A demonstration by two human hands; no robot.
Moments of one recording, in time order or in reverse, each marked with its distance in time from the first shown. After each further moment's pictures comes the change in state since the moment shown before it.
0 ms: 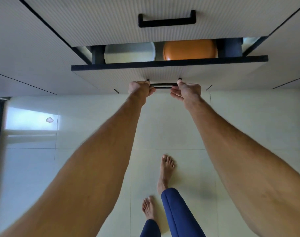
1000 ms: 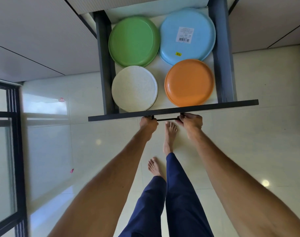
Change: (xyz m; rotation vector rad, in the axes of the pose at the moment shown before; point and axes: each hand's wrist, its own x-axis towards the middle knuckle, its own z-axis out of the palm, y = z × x) left_hand -0.161 -0.243 -0.117 0.458 -0.058 -0.150; right_hand -0.190 0.200 -0.134 0.065 0.242 0.209
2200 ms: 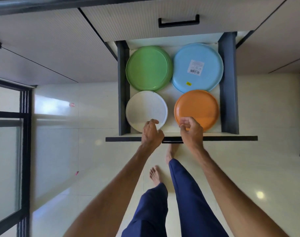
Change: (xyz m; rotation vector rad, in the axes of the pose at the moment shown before) left_hand -0.081 0.065 -0.064 0.476 0.048 0.492; right_hand -0.092 -0.069 0.030 -0.689 -0.160 -0.710
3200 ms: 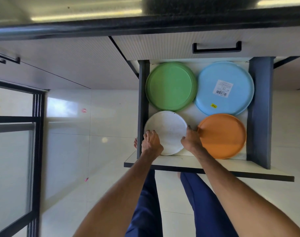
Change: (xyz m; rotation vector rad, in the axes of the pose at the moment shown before) left_hand 0.103 -0.045 -0.064 0.375 -0.149 -0.136; right_hand 0.116 -0.016 0.115 -0.595 -0.402 0.118
